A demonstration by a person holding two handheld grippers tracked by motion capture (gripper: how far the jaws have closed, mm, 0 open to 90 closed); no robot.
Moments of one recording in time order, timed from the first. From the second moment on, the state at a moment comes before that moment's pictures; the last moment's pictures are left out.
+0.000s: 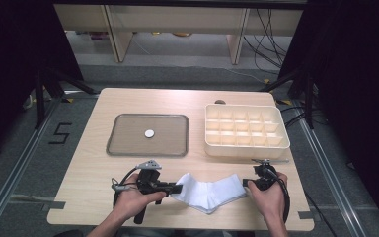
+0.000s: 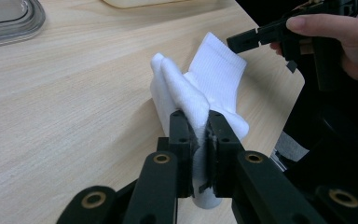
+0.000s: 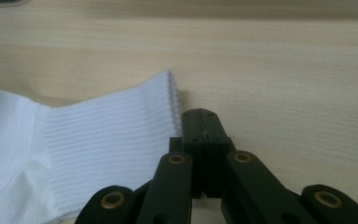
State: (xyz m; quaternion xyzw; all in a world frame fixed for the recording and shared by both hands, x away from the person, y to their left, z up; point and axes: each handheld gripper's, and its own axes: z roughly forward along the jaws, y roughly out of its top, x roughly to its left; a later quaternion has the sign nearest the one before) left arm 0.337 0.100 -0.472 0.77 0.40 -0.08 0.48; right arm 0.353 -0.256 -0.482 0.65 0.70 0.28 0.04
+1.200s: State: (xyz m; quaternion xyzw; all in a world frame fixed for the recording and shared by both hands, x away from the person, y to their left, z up) left arm 0.335 0.086 -0.468 0.79 0.38 -0.07 0.48; right arm 0.354 -0.226 -0.488 0.63 0.73 0.26 0.03
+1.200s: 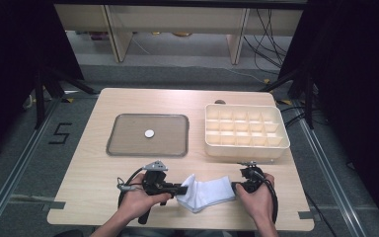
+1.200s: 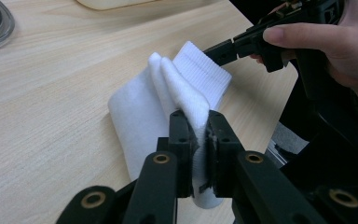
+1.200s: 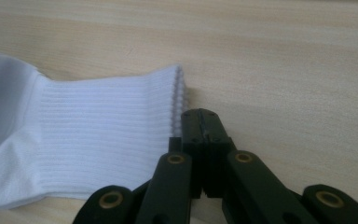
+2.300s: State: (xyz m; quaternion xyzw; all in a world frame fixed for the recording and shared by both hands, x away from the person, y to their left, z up) left arm 0.335 0.080 -0.469 0.79 0.37 -0.07 0.49; right arm 0.344 -0.220 -0.480 0.63 0.74 0.24 0.03
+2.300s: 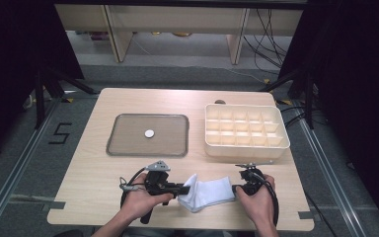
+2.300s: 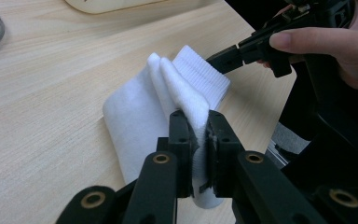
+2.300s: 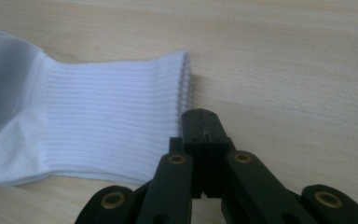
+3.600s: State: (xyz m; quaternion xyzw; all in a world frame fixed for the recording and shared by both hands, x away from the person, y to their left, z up) left arm 0.339 0.069 -0.470 0.79 0.37 -0.07 0.49; right arm 0.342 -0.219 -0.477 0.60 0.76 0.25 0.05
